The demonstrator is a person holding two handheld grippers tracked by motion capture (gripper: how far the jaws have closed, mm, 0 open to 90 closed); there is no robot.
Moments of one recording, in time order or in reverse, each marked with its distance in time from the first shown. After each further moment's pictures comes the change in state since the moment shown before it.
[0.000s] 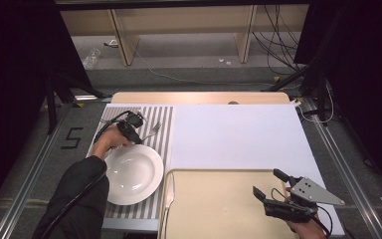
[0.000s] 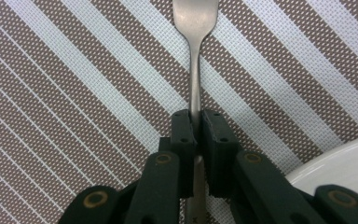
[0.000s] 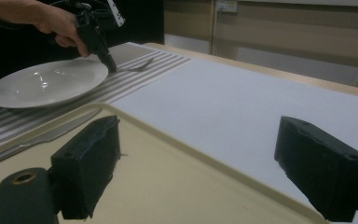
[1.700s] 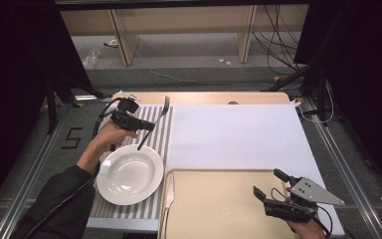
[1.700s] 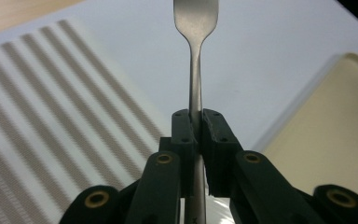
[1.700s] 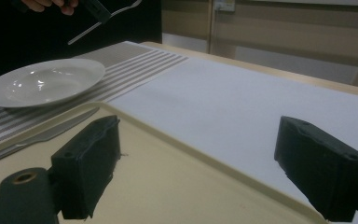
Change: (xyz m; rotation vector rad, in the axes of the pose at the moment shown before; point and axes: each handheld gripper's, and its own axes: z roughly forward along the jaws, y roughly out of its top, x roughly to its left) left arm -0.051 0.000 -0.103 -0.452 -0.292 -0.136; right arm 0.000 0.000 0.000 0.002 -0.010 0.002
